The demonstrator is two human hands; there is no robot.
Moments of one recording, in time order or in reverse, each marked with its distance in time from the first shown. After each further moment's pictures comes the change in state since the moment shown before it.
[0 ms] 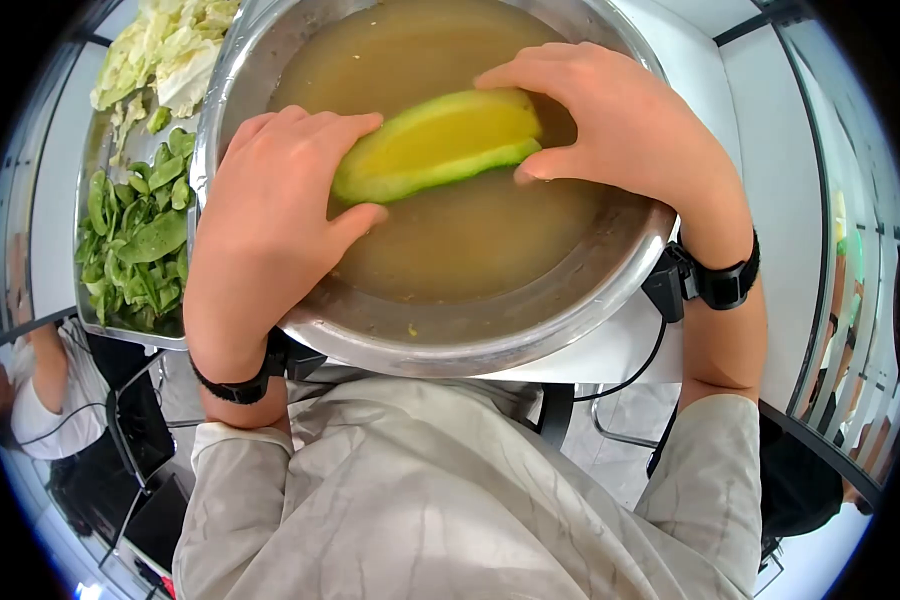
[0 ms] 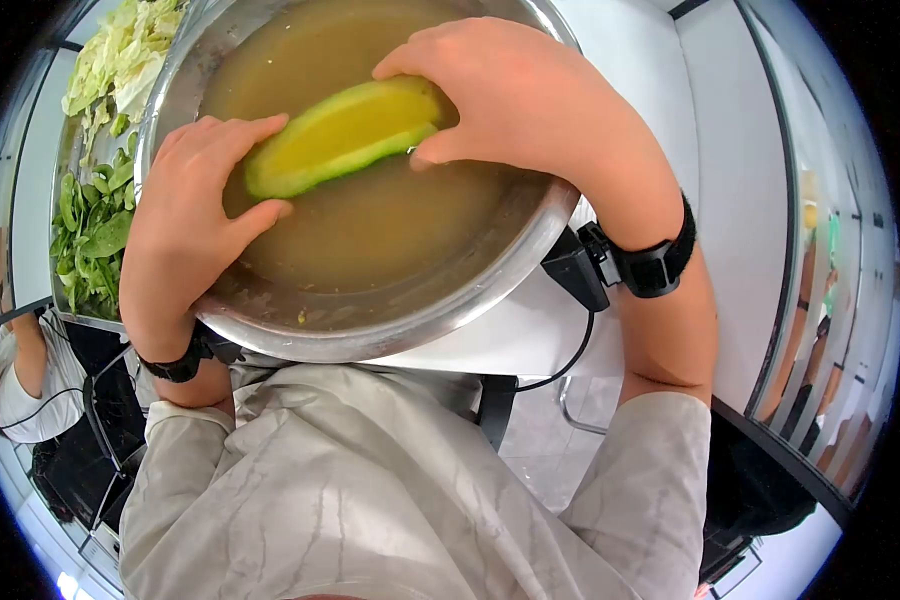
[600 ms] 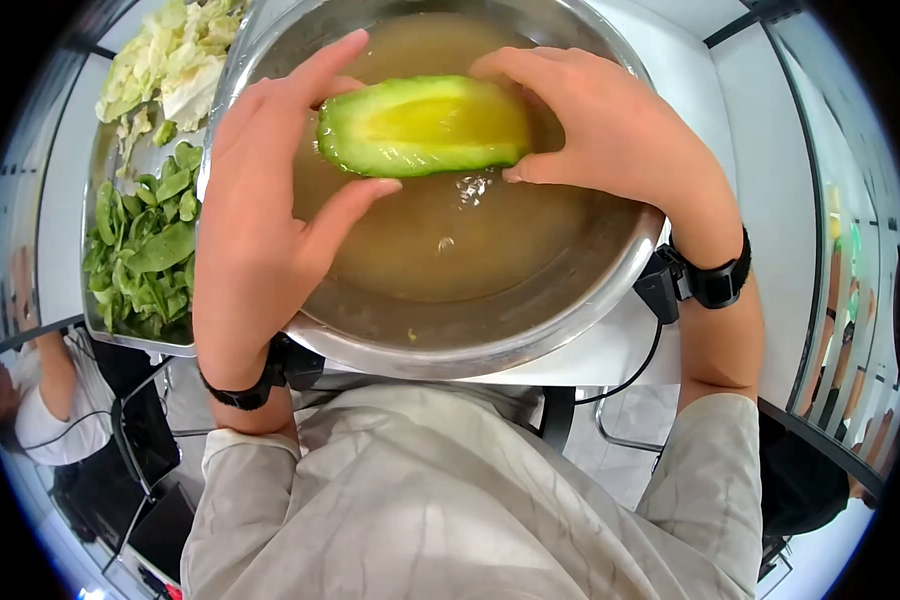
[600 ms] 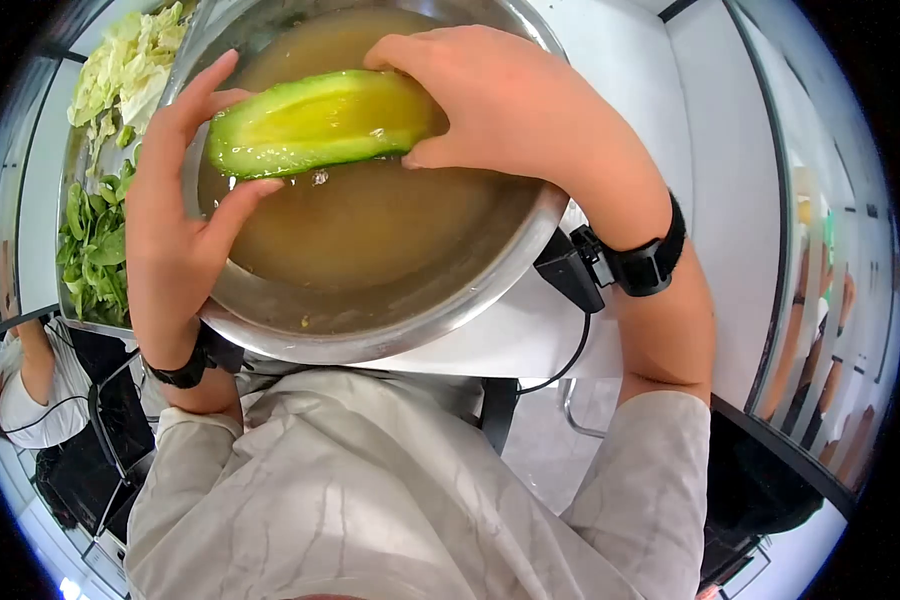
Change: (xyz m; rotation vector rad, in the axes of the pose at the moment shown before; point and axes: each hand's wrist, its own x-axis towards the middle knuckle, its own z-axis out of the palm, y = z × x) left_hand 0.005 0.010 -0.006 -0.254 0.301 0.054; right_hand -0.002 0.006 0.012 0.026 0.179 -0.046
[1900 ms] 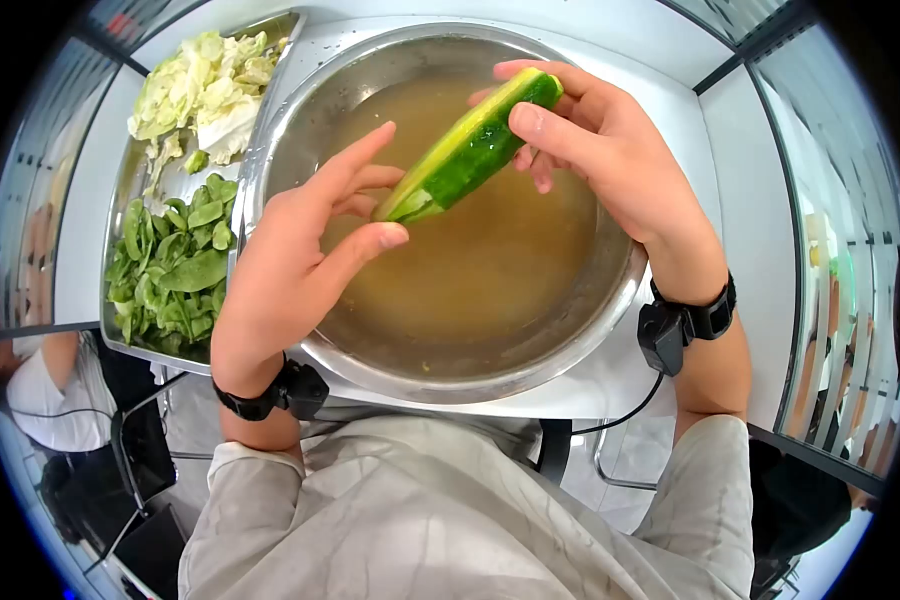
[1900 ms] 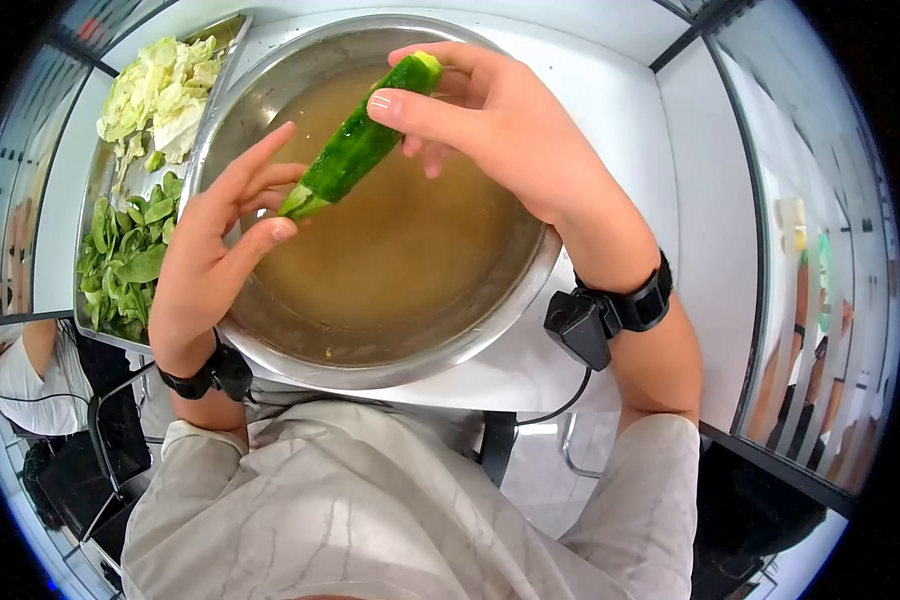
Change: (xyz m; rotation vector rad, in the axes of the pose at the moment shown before) left_hand -0.002 -0.008 -0.008 -0.556 -0.205 -0.276; right_hand 0.019 -0.028 -0.024 1.085 0.199 0.423
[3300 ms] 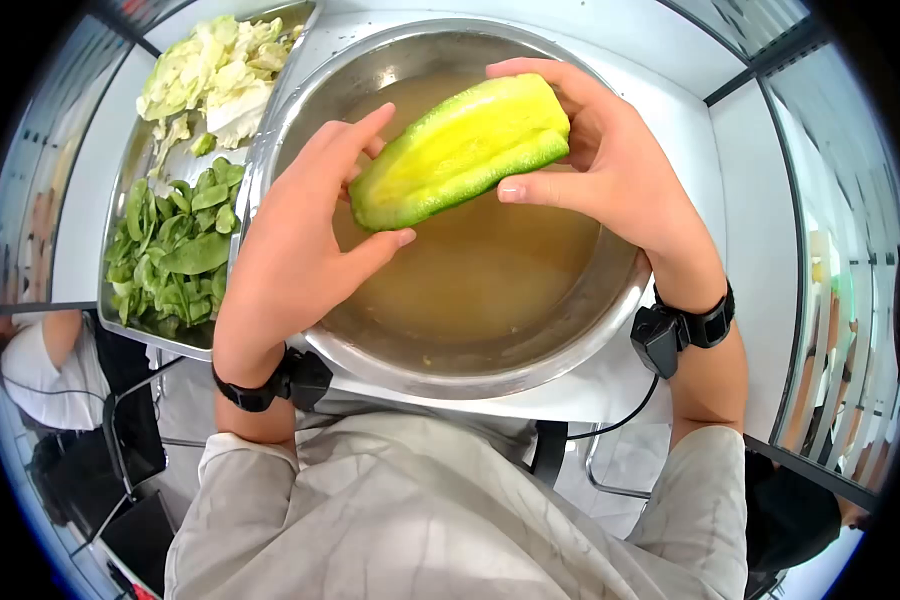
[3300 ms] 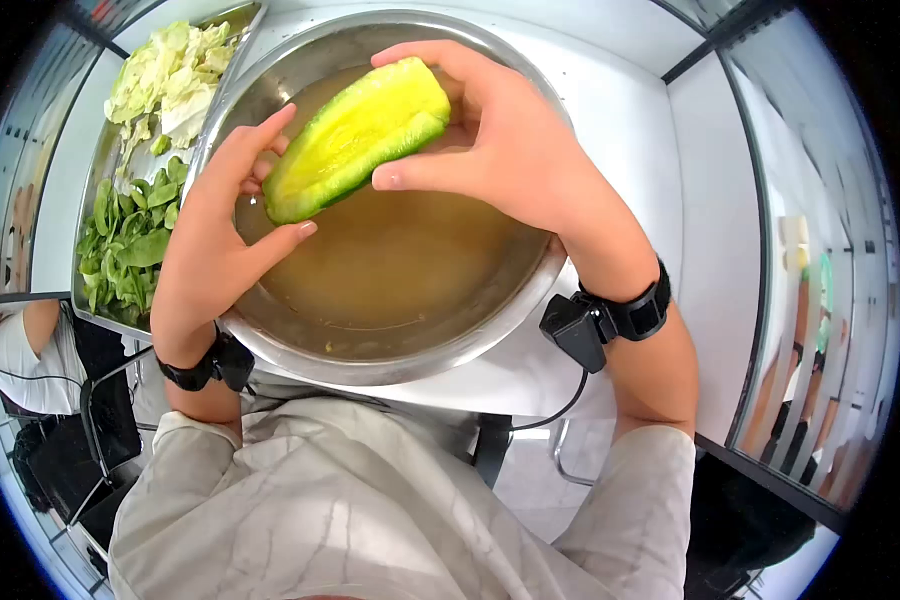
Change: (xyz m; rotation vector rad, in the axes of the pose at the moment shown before) left_hand 0.001 -0.003 0.006 0.321 0.155 0.083; right_hand 0.000 0.014 -0.001 -0.099 -0.197 -0.162
